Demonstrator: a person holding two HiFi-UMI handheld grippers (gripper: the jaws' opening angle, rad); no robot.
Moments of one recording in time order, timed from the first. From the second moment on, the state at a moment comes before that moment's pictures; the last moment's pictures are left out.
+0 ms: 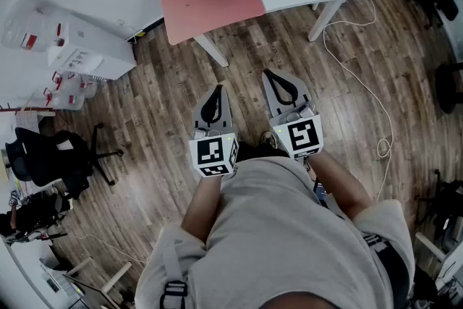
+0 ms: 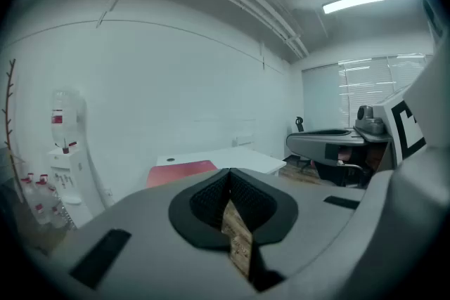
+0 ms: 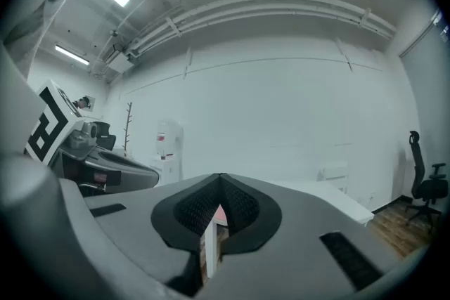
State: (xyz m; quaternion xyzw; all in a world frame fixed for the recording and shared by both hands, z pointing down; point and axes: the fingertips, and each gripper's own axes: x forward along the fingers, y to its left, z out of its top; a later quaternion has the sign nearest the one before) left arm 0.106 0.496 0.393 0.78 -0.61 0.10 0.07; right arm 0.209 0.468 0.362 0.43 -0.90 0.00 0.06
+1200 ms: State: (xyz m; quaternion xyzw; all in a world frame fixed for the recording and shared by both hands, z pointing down) left arm -0.048 0.332 0.563 0.81 -0.51 0.27 0.11; right arm 0.132 0.282 0.518 0.39 -0.80 -0.18 0.42
